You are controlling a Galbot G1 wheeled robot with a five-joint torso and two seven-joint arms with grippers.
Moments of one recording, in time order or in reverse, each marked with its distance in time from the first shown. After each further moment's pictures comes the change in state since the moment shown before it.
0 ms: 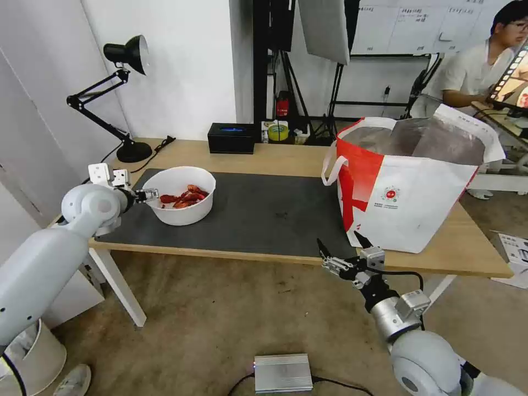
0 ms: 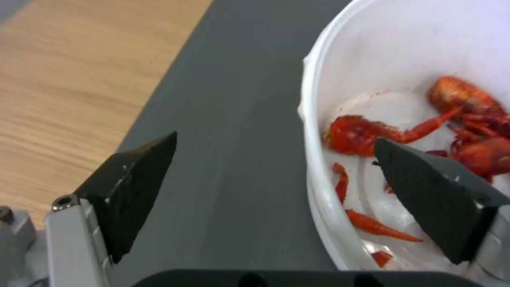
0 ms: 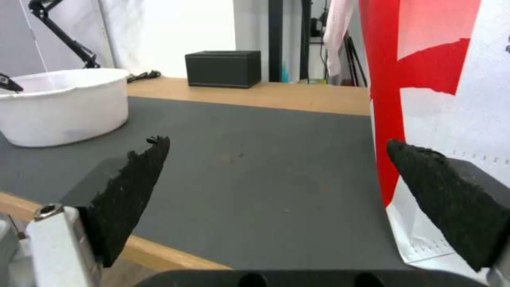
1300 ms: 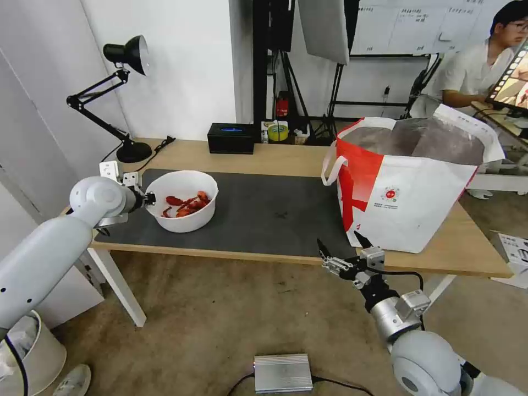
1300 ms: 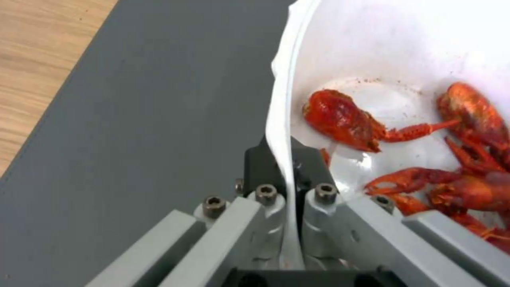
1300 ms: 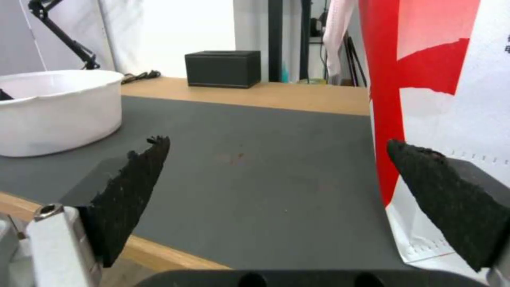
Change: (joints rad) left arm -0.047 0.044 0.075 -0.010 -0.152 0.024 0.031; right arm 0.000 0.000 0.000 0.000 0.000 0.000 0.000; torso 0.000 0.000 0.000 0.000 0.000
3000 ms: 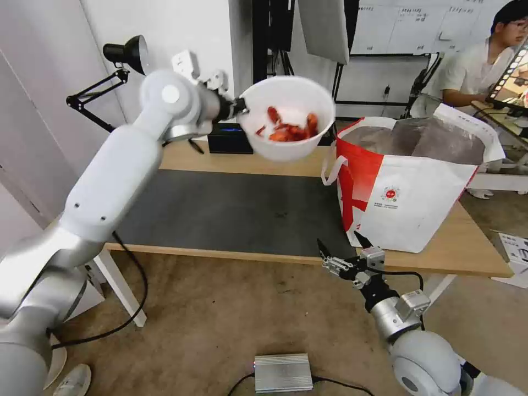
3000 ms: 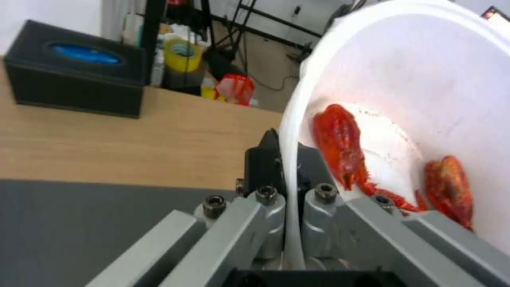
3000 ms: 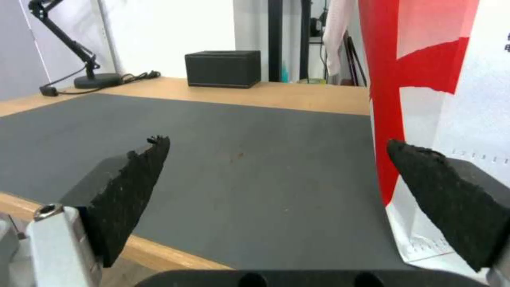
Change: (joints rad) left arm -0.510 -0.488 0.106 0.030 -0.213 -0.034 -0.187; right arm 0.000 0.000 0.000 0.000 0.000 0.000 0.000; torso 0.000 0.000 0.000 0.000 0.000
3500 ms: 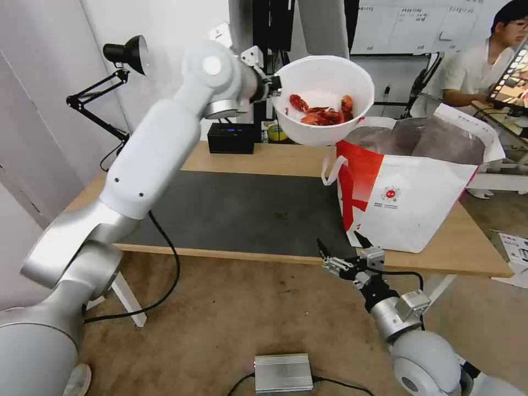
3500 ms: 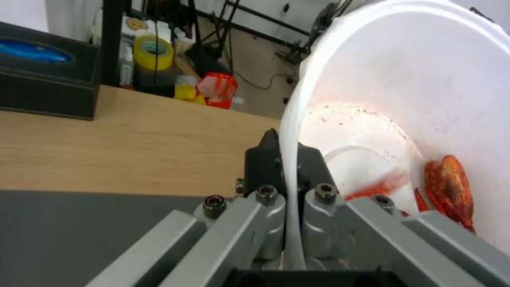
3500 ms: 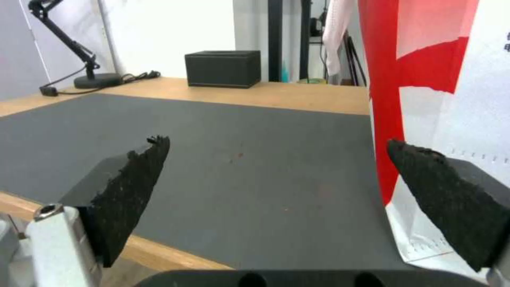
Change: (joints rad) left arm -0.072 -0.144 0.044 0.089 0.001 -0.044 -0.064; right arm 0.000 0.000 0.000 0.000 0.000 0.000 0.000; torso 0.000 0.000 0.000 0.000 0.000
